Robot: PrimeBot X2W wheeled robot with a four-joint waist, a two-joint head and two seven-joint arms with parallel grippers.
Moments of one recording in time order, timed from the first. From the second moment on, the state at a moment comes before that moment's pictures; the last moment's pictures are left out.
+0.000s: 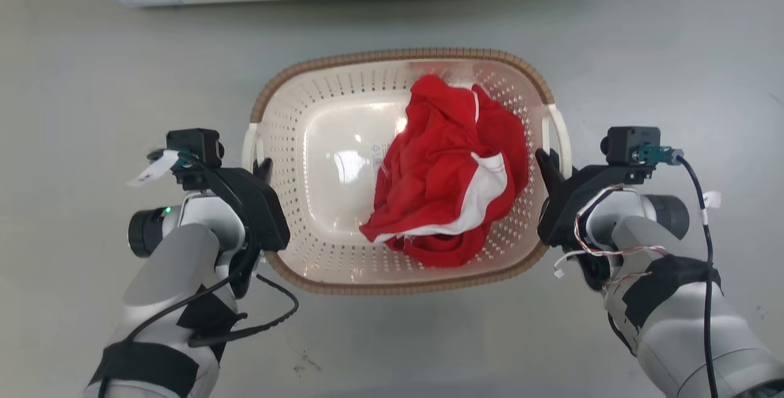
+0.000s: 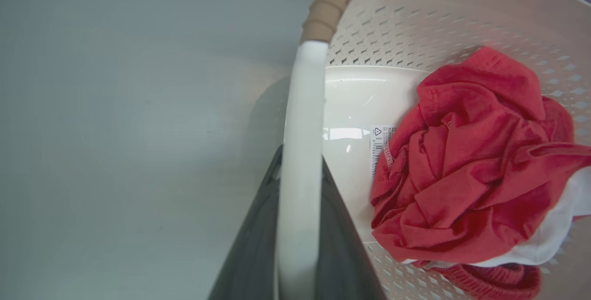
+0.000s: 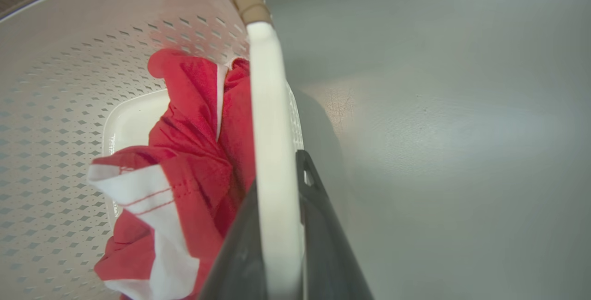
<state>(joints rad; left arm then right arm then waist) -0.95 0.03 -0.33 1.17 -0.62 -0.07 0.03 -0.99 -0.08 0.60 1.17 0.74 0.07 -0.06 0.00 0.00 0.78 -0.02</state>
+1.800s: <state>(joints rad) -1.01 0.04 -0.36 1.24 -0.61 -0.10 -0.14 -1.05 -0.09 0.57 1.23 0.76 0.10 -0.21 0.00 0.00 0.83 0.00</state>
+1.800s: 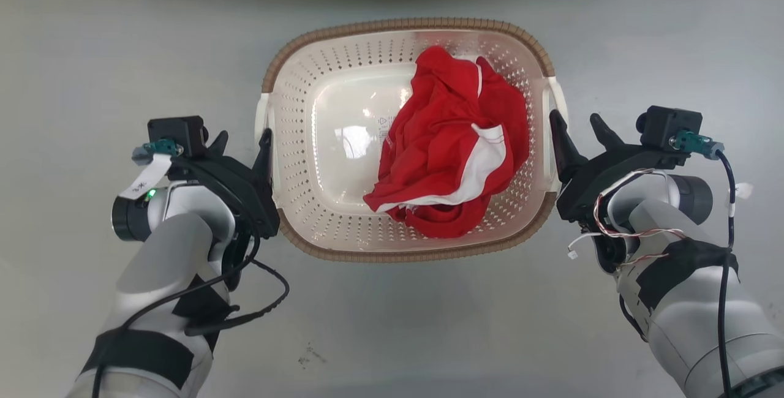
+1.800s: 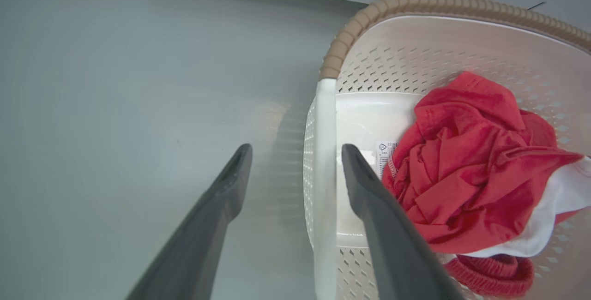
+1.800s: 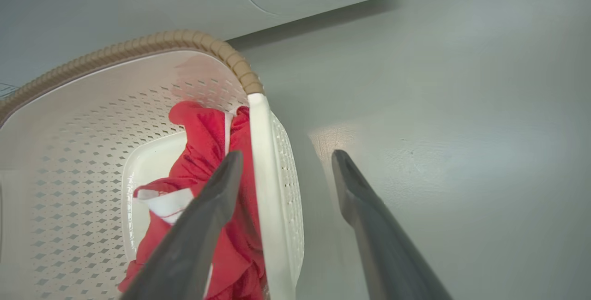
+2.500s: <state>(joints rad) -0.86 0.07 -0.39 1.21 -0.58 -0.11 -0.25 -0.86 -0.11 0.57 1.15 0.73 0.11 -0.25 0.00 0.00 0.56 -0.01</state>
